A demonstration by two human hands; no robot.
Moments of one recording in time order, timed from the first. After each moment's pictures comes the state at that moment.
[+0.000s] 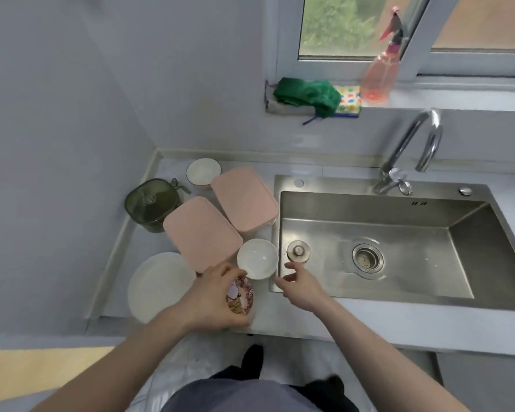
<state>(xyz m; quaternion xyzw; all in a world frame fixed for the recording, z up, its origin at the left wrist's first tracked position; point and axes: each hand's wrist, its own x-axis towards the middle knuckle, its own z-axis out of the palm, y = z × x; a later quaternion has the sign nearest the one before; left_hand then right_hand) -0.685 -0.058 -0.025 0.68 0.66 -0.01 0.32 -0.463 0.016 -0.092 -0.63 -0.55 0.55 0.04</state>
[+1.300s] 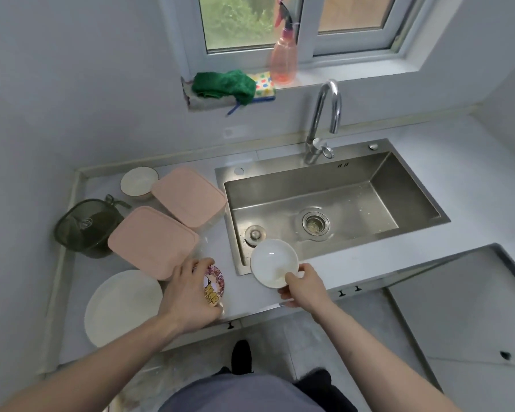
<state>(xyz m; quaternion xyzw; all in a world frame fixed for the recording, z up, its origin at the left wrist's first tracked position) -0.680 -0.069 -0.066 0.71 0.66 0.02 0.23 -0.418 -0.073 -0.073 -0.75 -0.29 0.54 0.25</state>
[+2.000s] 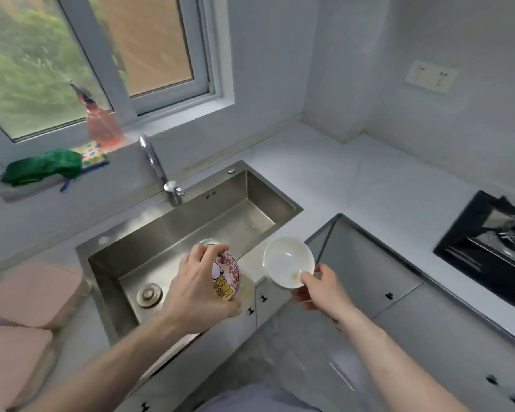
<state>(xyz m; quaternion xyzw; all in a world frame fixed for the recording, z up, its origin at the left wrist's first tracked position) -0.365 -0.085 0.051 0.86 0.42 0.13 0.24 -0.133 -0.204 0.004 -0.77 -0.17 0.44 0.43</state>
